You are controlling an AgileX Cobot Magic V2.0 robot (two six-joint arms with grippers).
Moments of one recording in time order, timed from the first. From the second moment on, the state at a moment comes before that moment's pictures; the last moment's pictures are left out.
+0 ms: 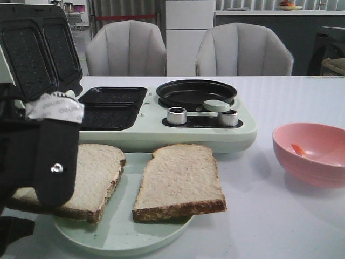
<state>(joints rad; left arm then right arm) -0.99 1.48 -0.48 1.43 0.63 -0.69 -0.05 0.39 -0.46 0.06 0.66 -0.02</state>
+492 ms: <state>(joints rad) -0.99 1.66 -0.49 1.65 0.72 -0.94 -0.05 0.39 -0.46 0.06 0.66 -0.02</state>
